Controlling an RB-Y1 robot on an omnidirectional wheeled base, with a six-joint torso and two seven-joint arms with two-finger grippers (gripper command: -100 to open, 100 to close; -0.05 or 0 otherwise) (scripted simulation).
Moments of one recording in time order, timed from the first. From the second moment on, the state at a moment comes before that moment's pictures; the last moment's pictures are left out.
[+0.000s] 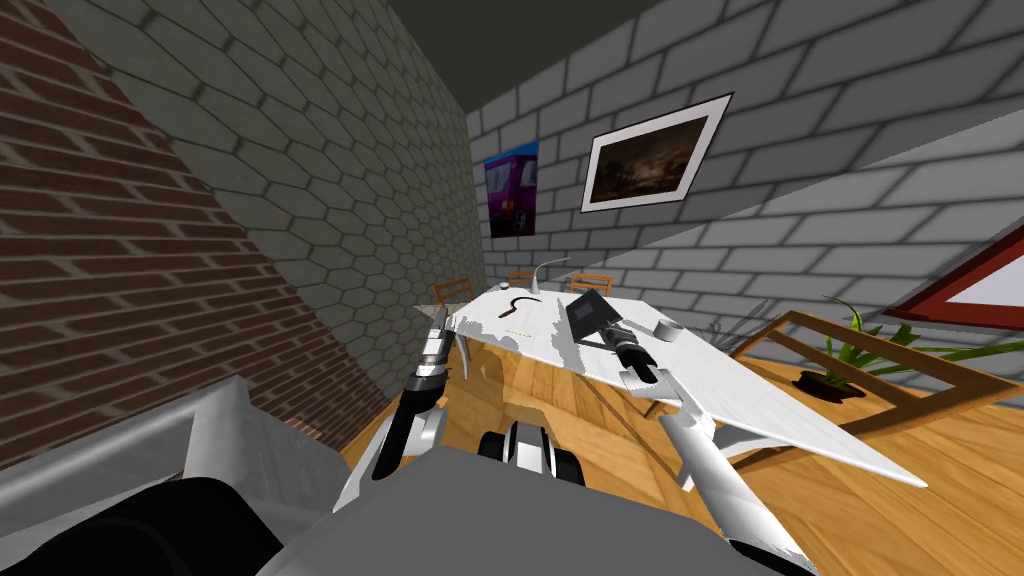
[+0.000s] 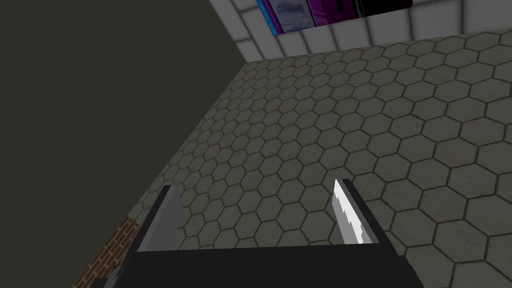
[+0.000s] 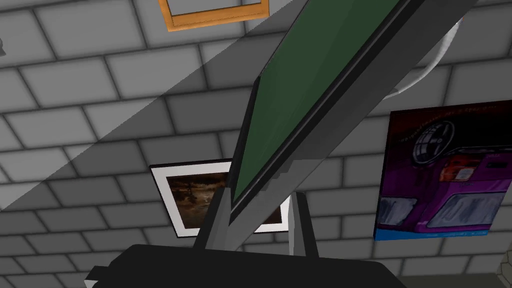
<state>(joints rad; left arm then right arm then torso) 0.53 0.03 0.04 -2.26 -0.08 -0.50 -0.09 -0.19 -0.32 -0.18 -1.38 0.37 0.04 0.76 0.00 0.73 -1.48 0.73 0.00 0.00</state>
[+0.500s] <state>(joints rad) 0.53 0.03 0.04 -2.26 -0.08 -0.50 -0.09 -0.16 -0.26 -0.21 -1.31 0.32 -0.09 0.67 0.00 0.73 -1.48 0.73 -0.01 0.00</state>
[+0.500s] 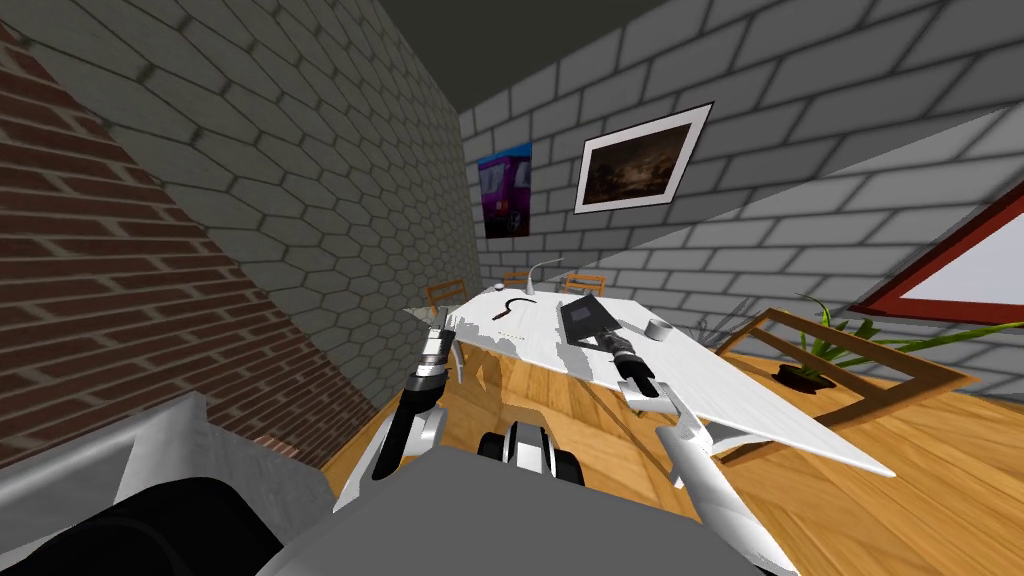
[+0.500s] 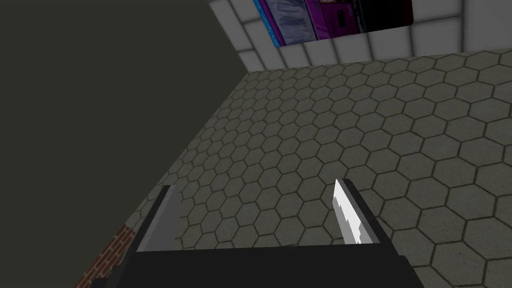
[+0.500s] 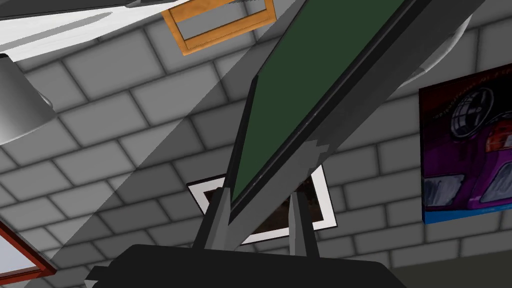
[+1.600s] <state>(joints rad) 0.53 0.03 0.04 -2.26 -0.08 -0.50 -0.09 -0.25 -0.31 -0.20 -1.30 0.29 0.01 0.61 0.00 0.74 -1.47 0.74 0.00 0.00</state>
